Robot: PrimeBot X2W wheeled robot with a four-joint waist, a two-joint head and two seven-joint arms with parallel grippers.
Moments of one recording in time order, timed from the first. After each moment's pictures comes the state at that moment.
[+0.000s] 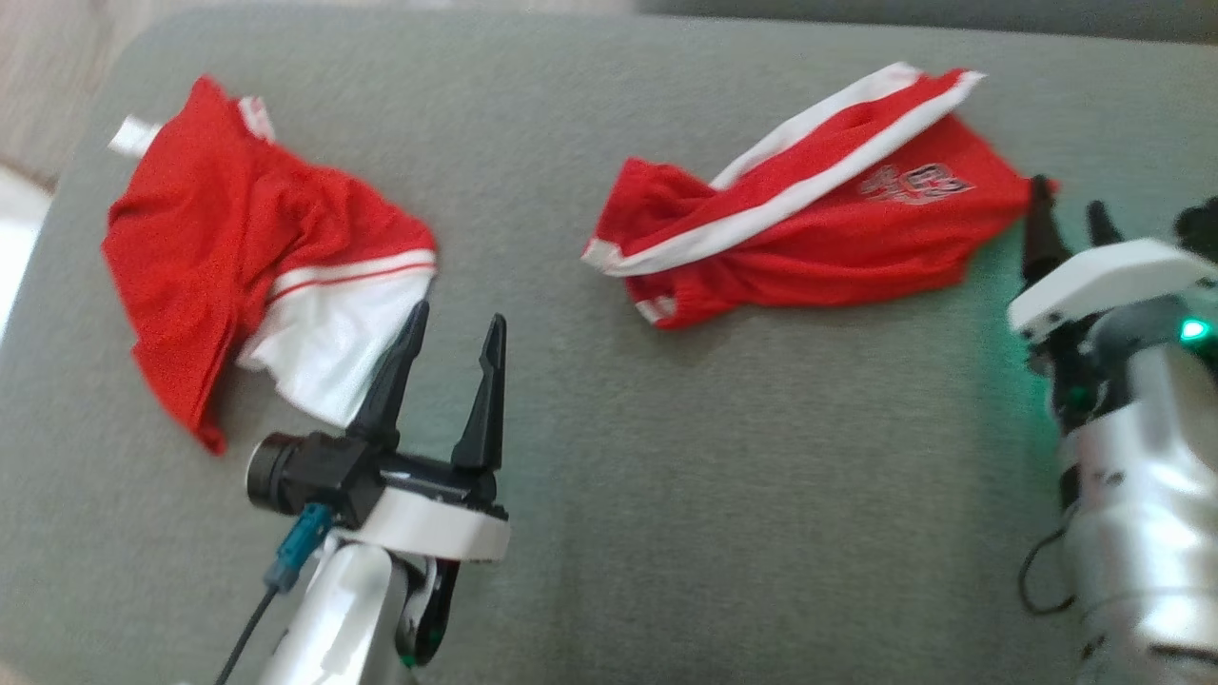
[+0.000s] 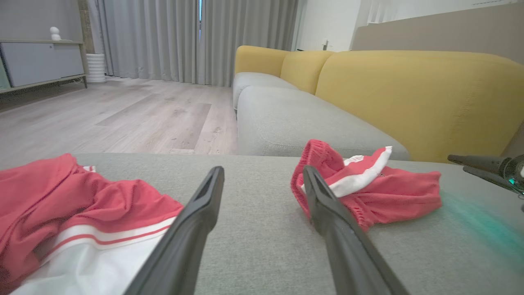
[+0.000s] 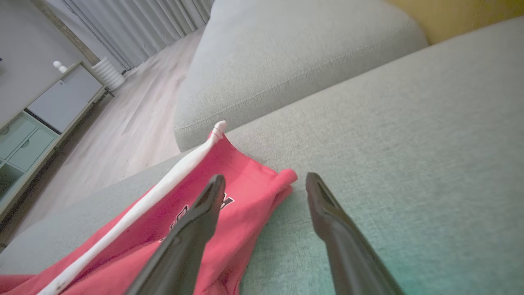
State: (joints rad) left arm -0.23 0.05 -0.31 0.26 -0.24 -0.06 -0.26; right arm -0.65 -0.06 -0.29 0.80 0.26 0.12 0.05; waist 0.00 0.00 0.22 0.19
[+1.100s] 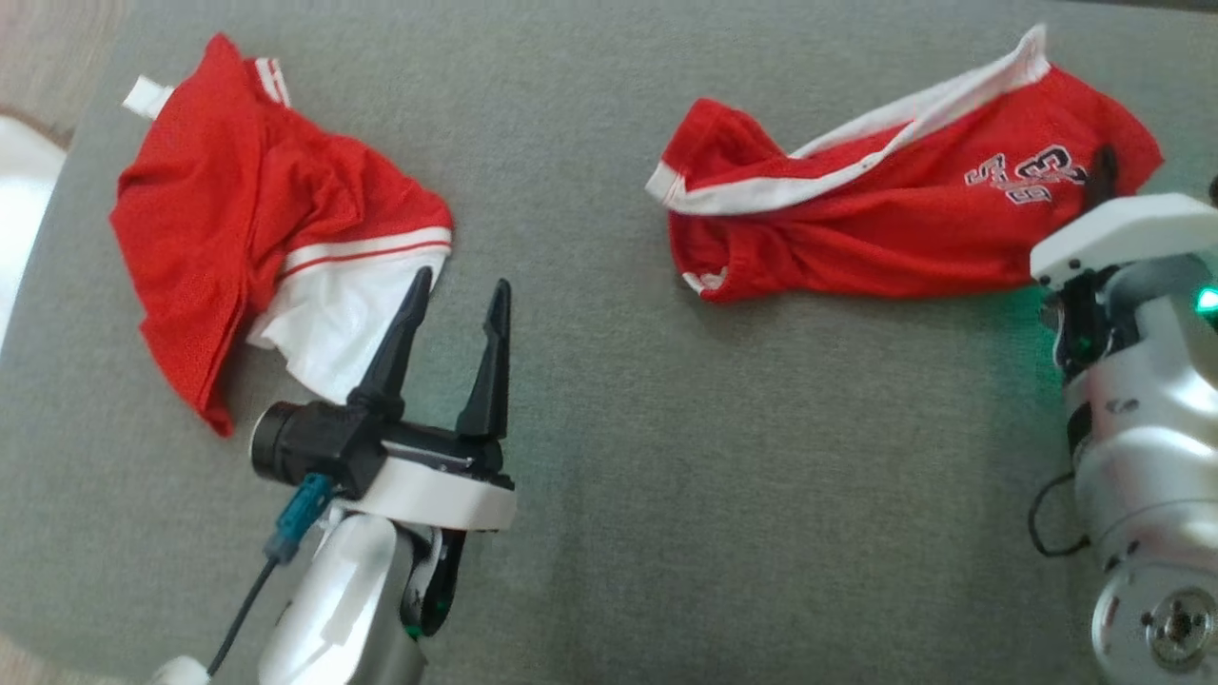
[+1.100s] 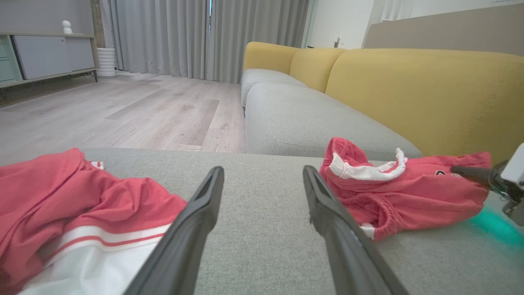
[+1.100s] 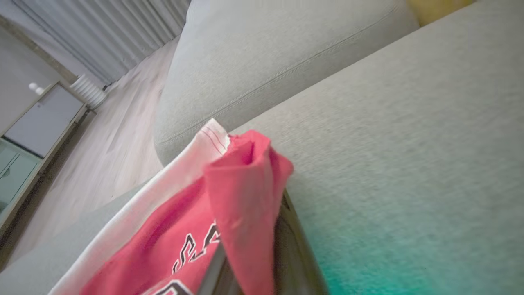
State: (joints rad) left arm -0.30 0.05 -0.33 0.27 -0.27 -0.05 -0.26; right arm -0.90 -0.10 -0.49 1.18 0.11 0.12 -0.14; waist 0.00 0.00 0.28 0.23
